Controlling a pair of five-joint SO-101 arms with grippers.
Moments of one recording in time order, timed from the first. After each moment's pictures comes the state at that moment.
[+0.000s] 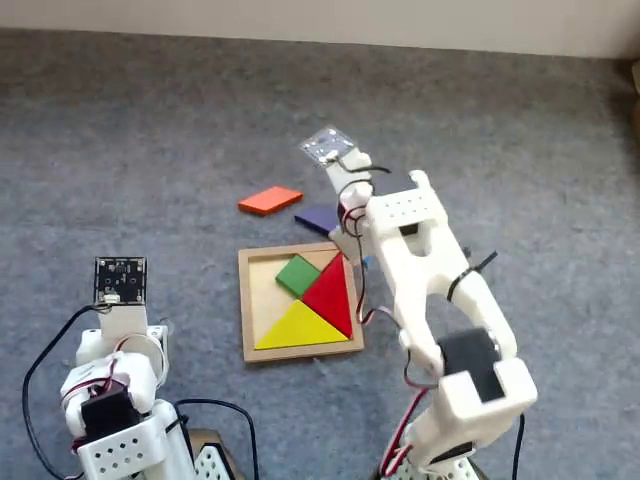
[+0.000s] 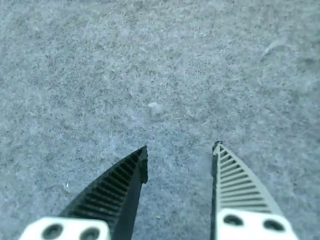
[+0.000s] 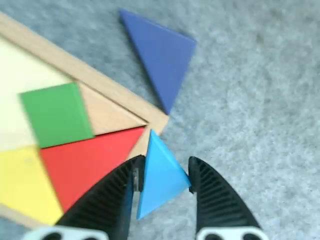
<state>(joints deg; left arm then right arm) -28.4 -102.0 93.1 70.4 -13.1 -24.3 5.7 11.4 64.6 26.1</state>
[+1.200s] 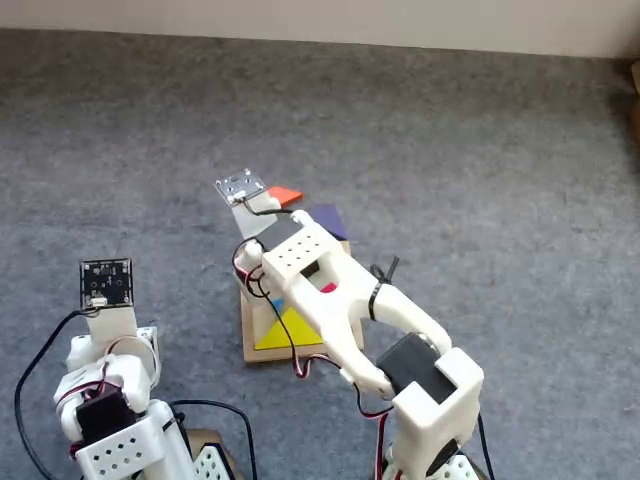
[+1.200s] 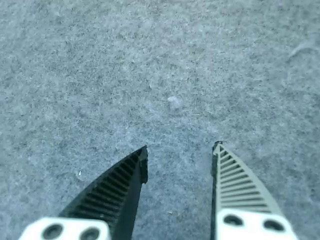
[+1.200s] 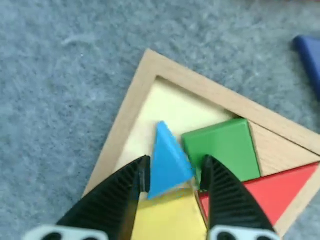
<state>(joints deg) -32.8 -102.0 93.1 70.4 -13.1 -47.2 14.2 10.6 60.1 -4.9</state>
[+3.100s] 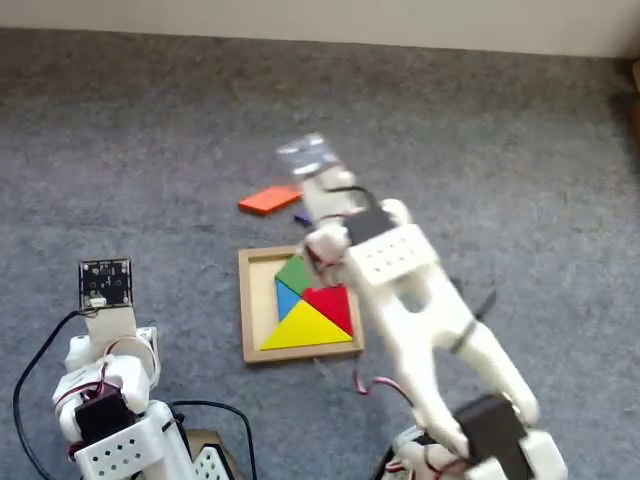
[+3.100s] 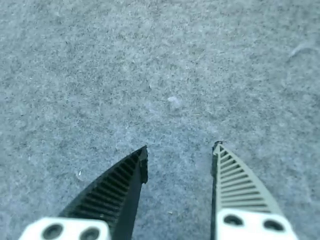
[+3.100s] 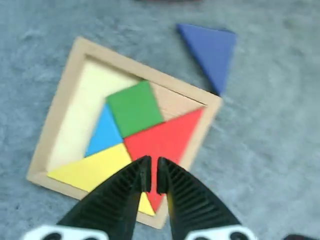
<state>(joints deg) -32.8 -102.0 93.1 70.4 -13.1 -31.3 -15.1 24.2 66.8 5.5</state>
